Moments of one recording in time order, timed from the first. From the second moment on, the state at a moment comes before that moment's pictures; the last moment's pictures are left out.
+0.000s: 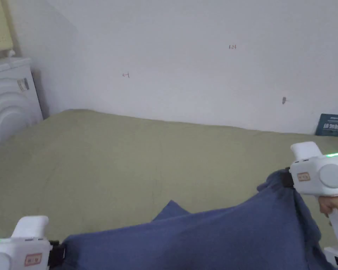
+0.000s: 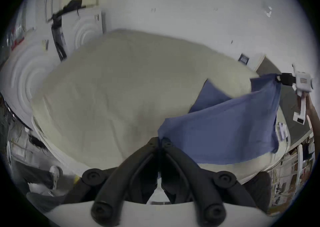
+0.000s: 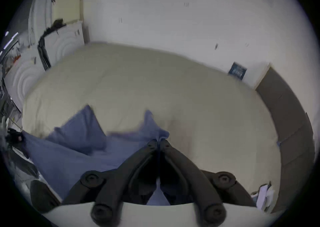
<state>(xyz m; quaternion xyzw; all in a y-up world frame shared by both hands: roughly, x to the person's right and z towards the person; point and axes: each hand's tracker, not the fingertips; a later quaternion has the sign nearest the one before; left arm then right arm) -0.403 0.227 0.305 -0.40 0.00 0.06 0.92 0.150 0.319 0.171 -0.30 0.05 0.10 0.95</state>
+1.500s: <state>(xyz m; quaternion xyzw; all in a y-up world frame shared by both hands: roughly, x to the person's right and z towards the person) -0.260 0.603 0.015 -0.16 0.10 -0.06 0.98 0.227 0.649 0.077 -0.04 -0.13 0.06 0.99</state>
